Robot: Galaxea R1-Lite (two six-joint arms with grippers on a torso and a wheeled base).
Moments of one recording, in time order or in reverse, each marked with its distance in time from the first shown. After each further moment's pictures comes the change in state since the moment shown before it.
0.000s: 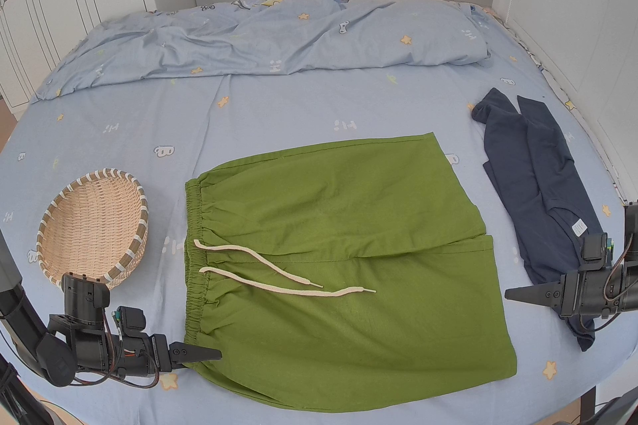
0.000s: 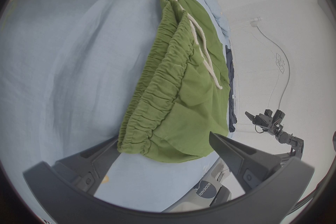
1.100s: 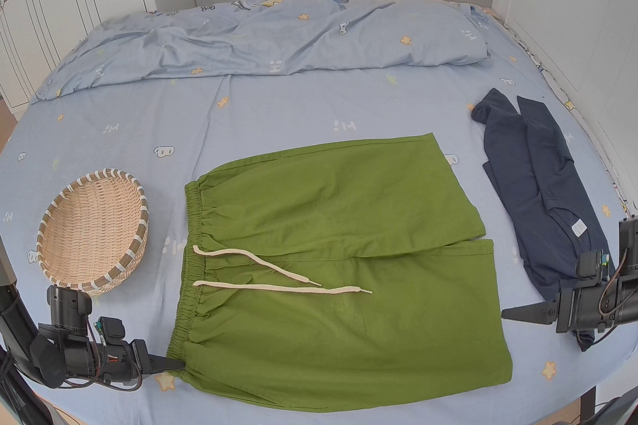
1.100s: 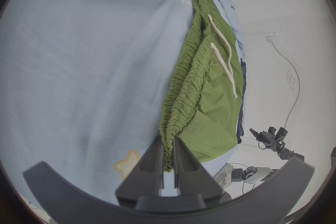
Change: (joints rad) left arm 0.166 0.043 0.080 -0.020 0.003 0.031; right arm -0.001 0.011 0.053 0.003 0.000 -0.006
